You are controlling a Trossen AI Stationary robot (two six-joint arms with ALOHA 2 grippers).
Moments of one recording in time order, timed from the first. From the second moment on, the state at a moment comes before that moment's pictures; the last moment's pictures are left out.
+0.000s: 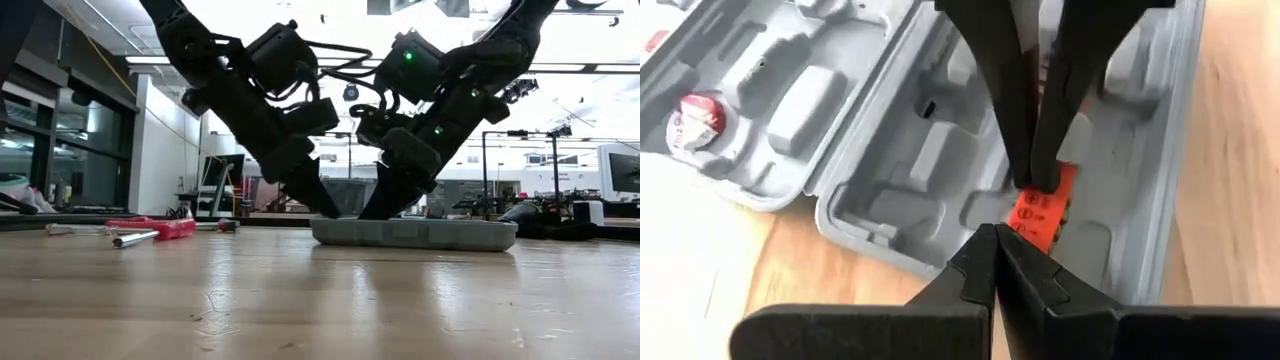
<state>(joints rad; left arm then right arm) 0.04 1.88 0.97 0.12 -0.09 0.07 -0.03 1.84 0.81 0.08 -0.02 0.18</state>
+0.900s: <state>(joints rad) 0.02 1.86 0.97 0.01 -0.04 0.19 -0.03 1.84 0.81 0.10 -0.04 0.18</state>
